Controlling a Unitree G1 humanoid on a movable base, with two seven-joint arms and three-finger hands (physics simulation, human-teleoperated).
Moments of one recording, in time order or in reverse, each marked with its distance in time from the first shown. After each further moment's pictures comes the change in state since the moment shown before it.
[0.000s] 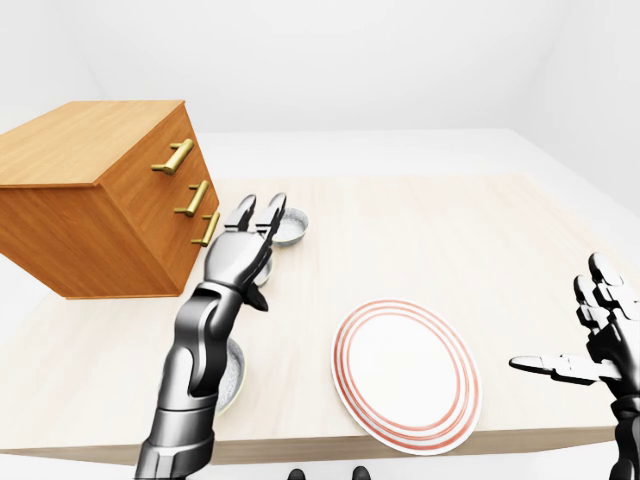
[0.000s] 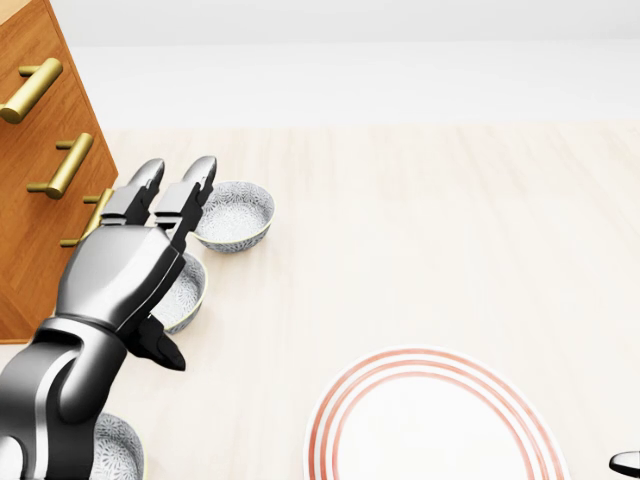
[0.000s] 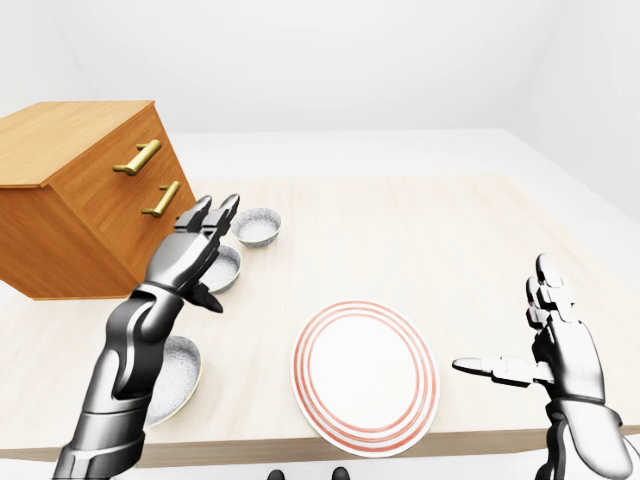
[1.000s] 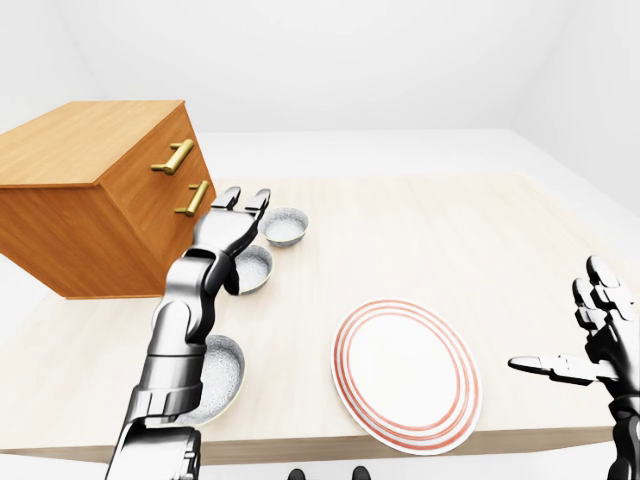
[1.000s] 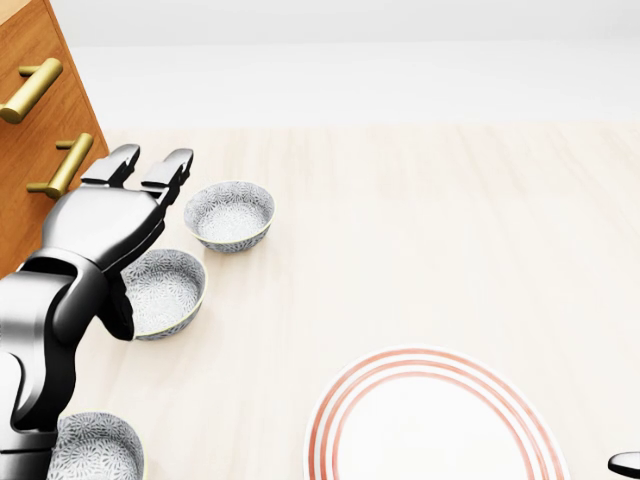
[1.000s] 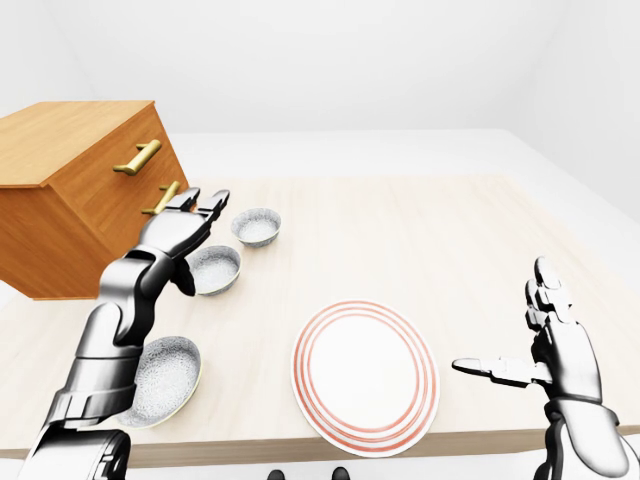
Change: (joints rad) left arm -0.246 0.116 0.028 0.270 0.181 0.000 -0.155; right arm -0.001 -0.003 0.005 0.019 -0.014 0.000 -0.008
